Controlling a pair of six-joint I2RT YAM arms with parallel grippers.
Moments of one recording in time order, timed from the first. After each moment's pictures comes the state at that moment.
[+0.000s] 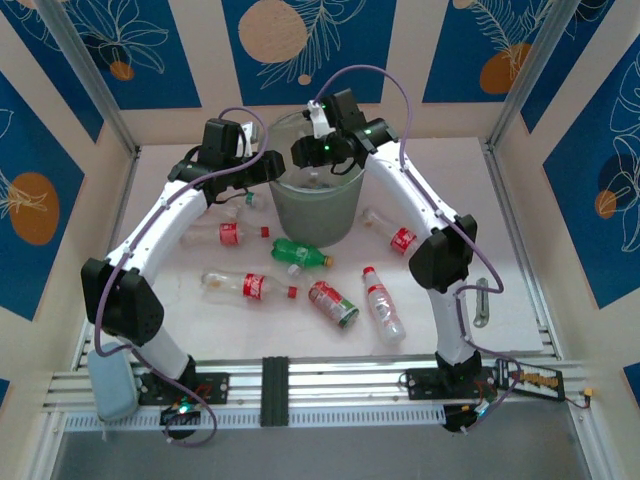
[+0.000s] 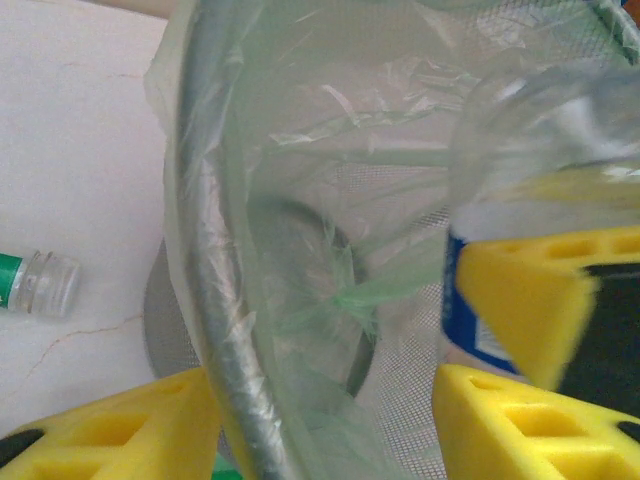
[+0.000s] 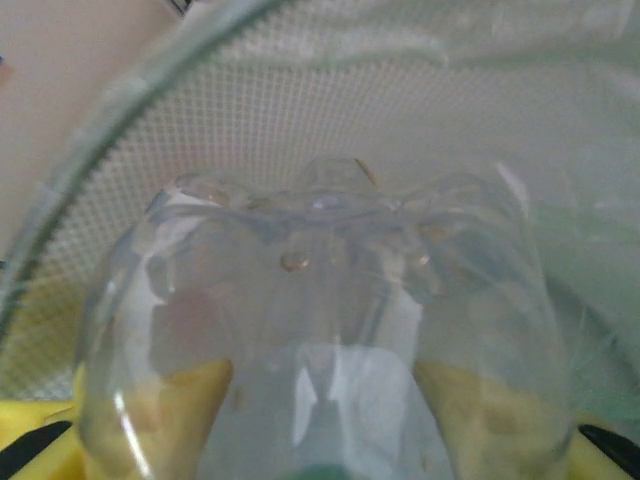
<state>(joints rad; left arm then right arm) -0.36 1.64 1.57 -0.58 0.26 -0.50 0.54 2.14 2.31 -0.94 -0.25 0.24</state>
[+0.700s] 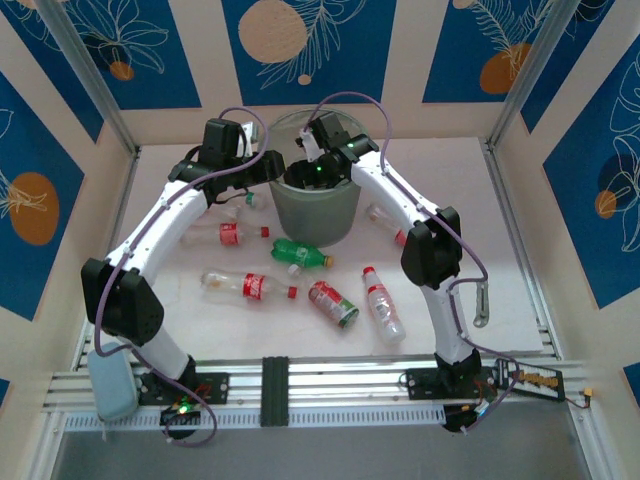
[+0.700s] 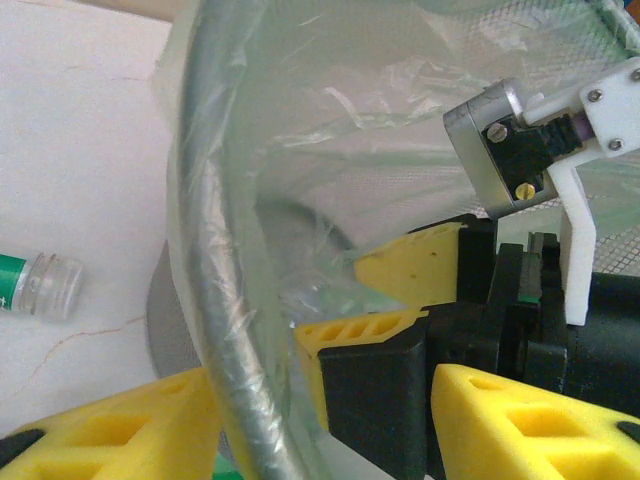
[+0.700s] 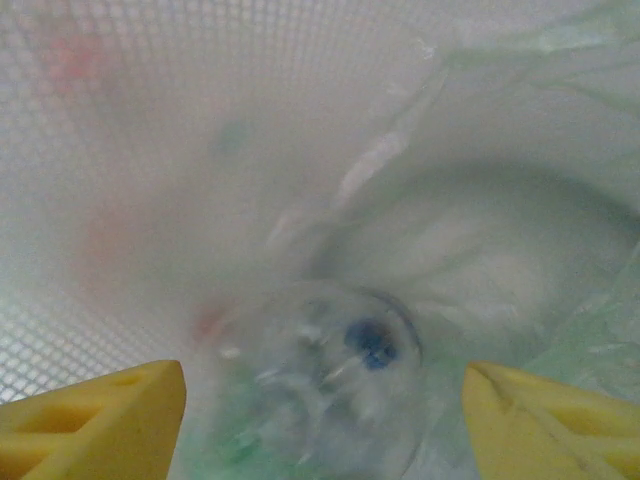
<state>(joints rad) -0.36 1.64 1.57 -0.58 0.25 -0.50 0.56 2.22 2.19 -0.91 -0.25 0.22</state>
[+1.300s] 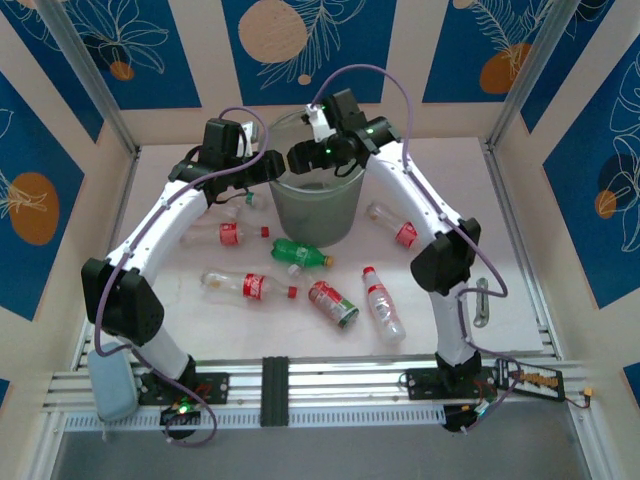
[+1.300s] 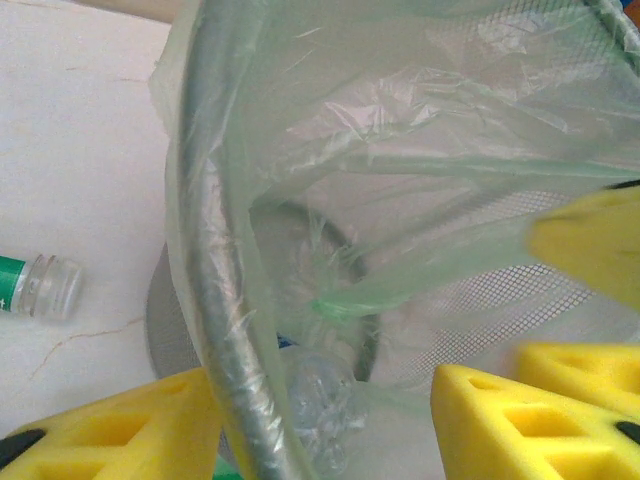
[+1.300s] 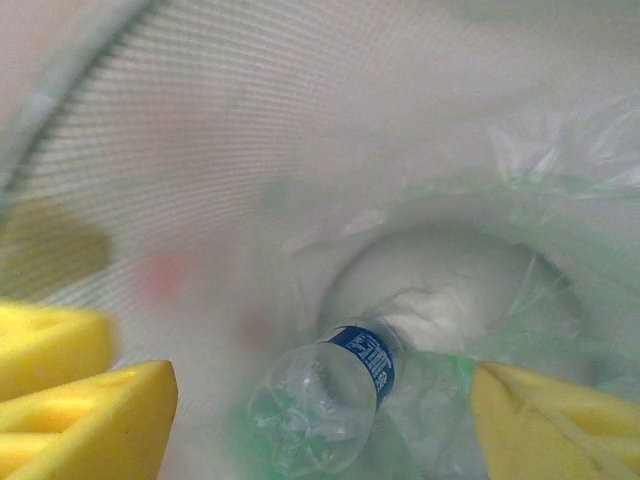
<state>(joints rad) -0.36 1.64 1.57 -0.58 0.25 -0.50 0.56 2.09 2.34 -1.04 -0.21 0.16</state>
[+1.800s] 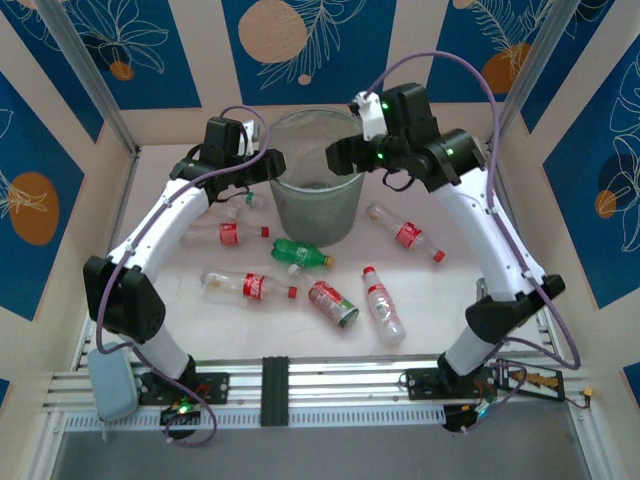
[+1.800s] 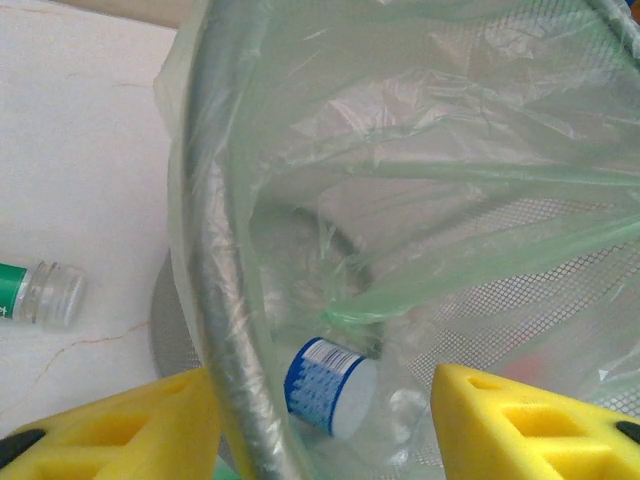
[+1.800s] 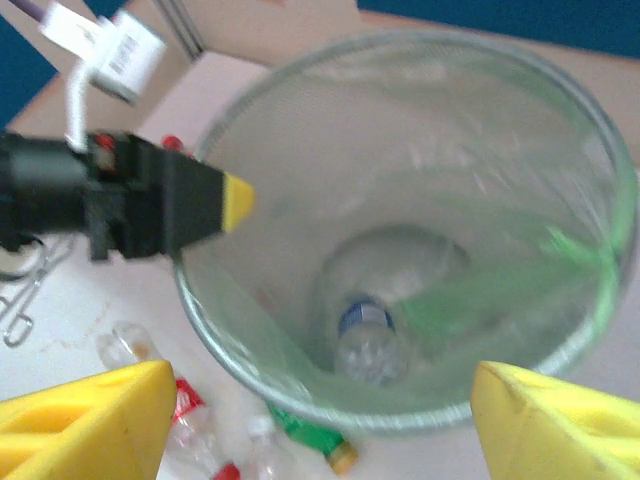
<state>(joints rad) -0.36 1.66 1.59 -0.58 0.24 -0.49 0.52 1.61 2.04 -1.09 -0.12 0.16</state>
